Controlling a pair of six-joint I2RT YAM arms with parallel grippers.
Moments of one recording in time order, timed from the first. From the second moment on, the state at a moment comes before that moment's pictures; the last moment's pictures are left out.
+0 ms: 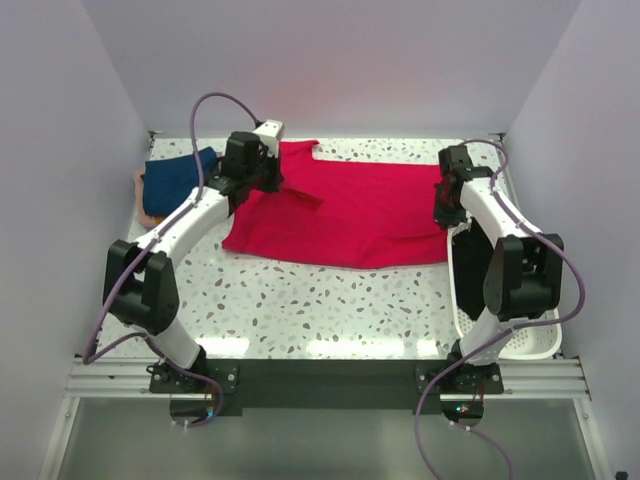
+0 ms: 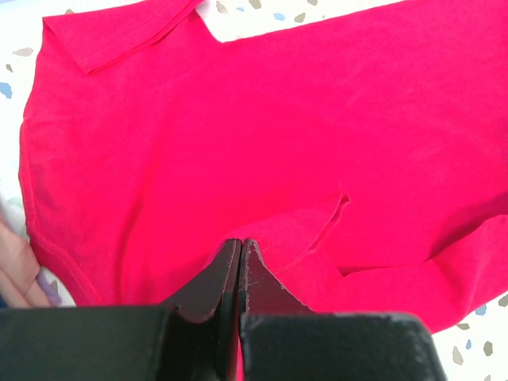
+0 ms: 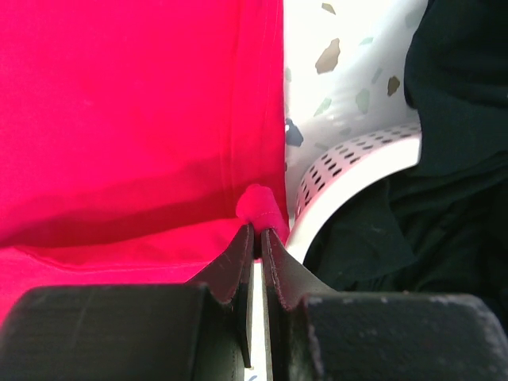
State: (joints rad) left arm -0.36 1.65 1.33 -0.23 0.08 -0.11; right arm 0.08 1.71 1.36 -0.84 0.23 0.25
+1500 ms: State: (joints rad) left arm -0.28 1.79 1.44 -0.19 0.09 -0.10; right arm 0.06 1.80 1.46 -0.87 0.27 0.23
